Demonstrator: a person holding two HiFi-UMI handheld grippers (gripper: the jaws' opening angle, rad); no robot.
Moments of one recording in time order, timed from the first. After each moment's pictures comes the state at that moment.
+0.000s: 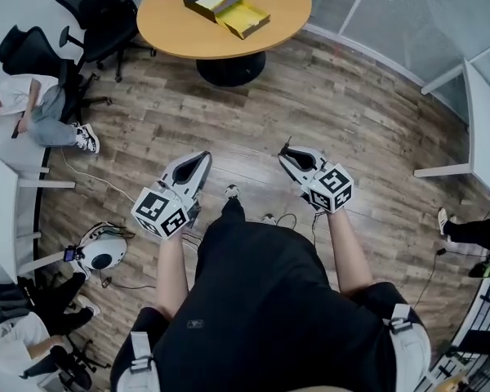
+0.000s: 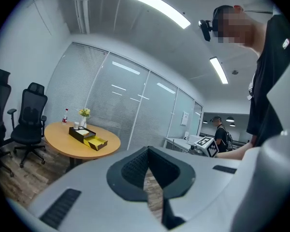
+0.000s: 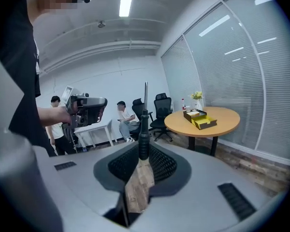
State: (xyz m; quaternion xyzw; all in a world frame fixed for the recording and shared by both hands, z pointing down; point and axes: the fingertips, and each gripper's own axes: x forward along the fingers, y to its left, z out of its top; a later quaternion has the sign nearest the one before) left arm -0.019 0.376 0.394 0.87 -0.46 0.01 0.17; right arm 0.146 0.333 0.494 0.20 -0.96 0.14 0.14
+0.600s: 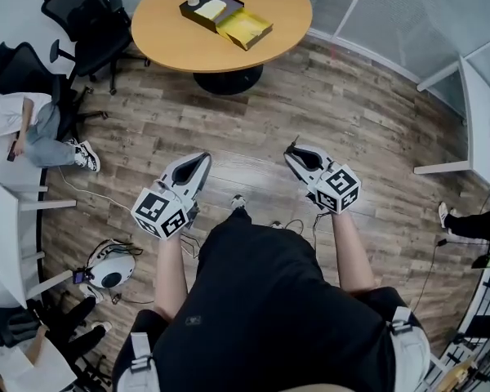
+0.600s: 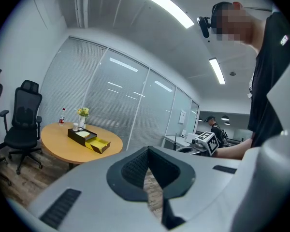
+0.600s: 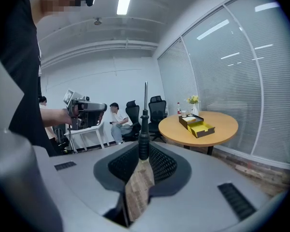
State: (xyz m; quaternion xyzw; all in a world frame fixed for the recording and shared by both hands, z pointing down) left arm -0.087 0.310 0.399 0.89 -0.43 0.03 0.17; right arm 0.095 0.272 0.479 0.24 -0.95 0.13 0.13
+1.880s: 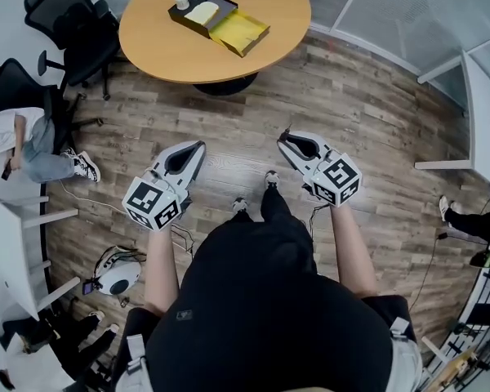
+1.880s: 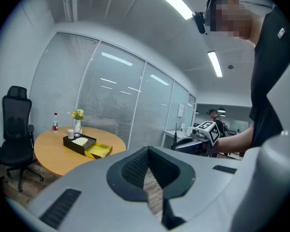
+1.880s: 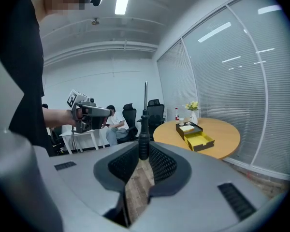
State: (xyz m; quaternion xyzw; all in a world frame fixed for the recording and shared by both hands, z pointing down) left arm -0.101 0.196 0.387 0.90 -0.40 0.07 0.15; right arm 0.064 0.169 0.441 0.24 -0.96 0.11 0.12
